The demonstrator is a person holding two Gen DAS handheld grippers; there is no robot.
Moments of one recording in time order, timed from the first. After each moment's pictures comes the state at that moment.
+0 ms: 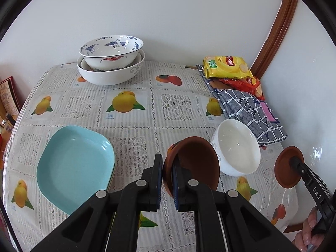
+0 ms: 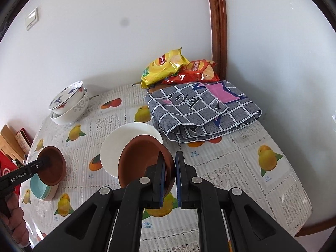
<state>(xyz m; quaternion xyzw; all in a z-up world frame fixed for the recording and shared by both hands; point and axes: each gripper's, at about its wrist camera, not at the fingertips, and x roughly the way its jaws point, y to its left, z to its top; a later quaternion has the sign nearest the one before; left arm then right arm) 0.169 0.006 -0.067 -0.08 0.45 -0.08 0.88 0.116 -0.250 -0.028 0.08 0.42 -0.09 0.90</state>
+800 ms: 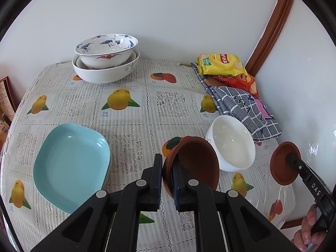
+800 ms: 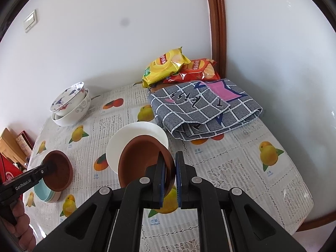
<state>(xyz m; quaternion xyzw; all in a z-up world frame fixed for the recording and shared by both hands) 0.165 0.005 -0.067 -0.08 0.45 -0.09 0.88 0.115 -0.243 -0.025 0.10 0.42 -0.09 0.90</state>
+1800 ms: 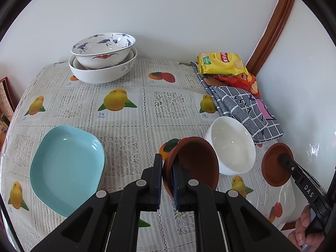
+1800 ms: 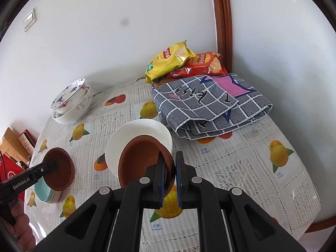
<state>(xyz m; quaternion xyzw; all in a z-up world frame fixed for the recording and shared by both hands) 0.174 -0.004 -0.068 -0.08 0.46 -0.09 0.88 0.131 -0.245 -0.041 0.10 0.43 -0.08 0.89</state>
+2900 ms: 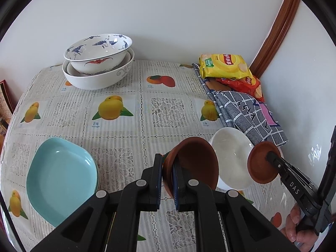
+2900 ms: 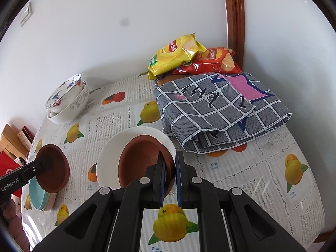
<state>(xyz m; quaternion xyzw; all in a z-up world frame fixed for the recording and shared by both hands) 0.203 -0.017 -0.065 -0.08 0.47 -0.08 0.88 0.180 -0.248 -0.063 0.10 0.45 -0.06 0.88</state>
